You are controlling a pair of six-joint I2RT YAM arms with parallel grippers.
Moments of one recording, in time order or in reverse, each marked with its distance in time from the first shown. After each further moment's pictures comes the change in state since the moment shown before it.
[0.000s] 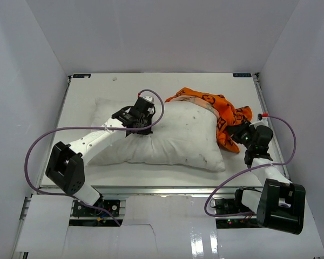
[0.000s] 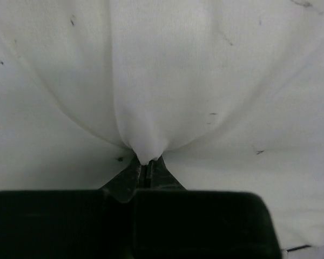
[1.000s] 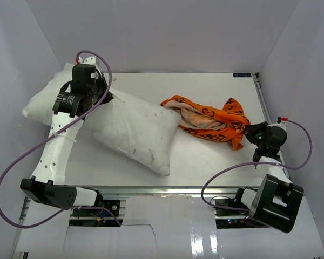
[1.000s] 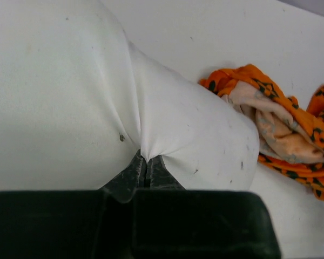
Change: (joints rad) left arm 0.417 -0.198 0.428 -0.290 0.026 0.013; right arm -0.201 0.045 0.043 -0.027 0.053 0.017
